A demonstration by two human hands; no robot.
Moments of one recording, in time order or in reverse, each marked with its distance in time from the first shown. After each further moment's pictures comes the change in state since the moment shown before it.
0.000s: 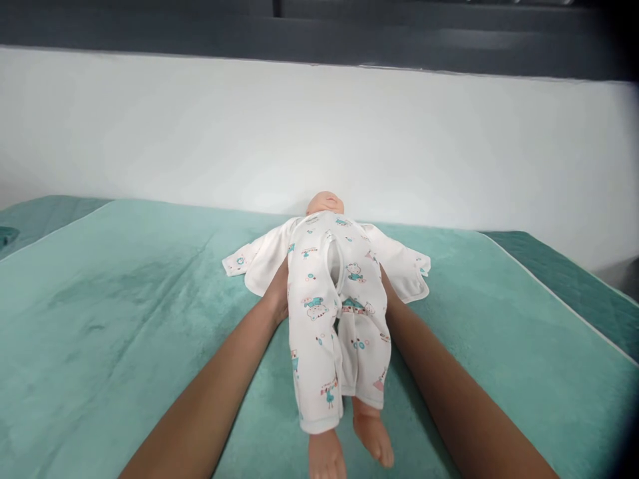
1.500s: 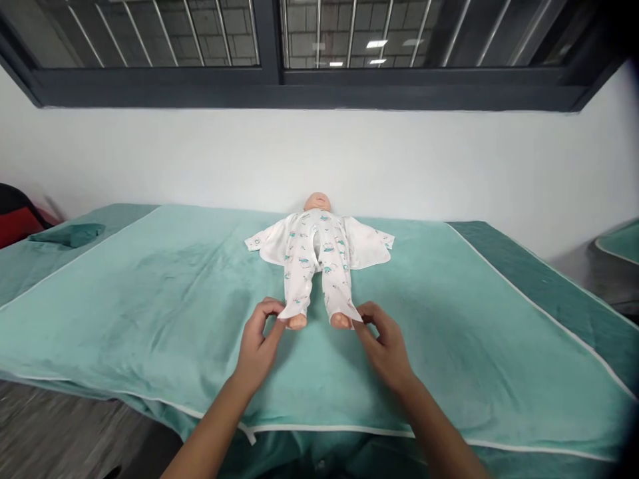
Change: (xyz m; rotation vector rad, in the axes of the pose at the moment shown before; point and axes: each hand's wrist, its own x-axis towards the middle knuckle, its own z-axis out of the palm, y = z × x) left_hand -0.230 -0.041 -0.004 0.782 0.125 0.613; right_hand -0.231 -0.083 -0.039 -0.197 -0.038 -0.117
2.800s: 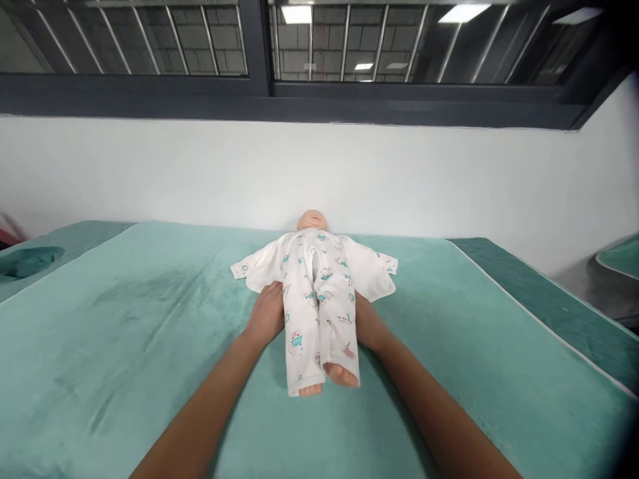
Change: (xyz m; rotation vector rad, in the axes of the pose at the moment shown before) left_hand 0.150 -0.086 0.016 0.906 -0.350 0.441; right_hand 0.132 0.063 0.019 -0.086 -0.179 -0.255
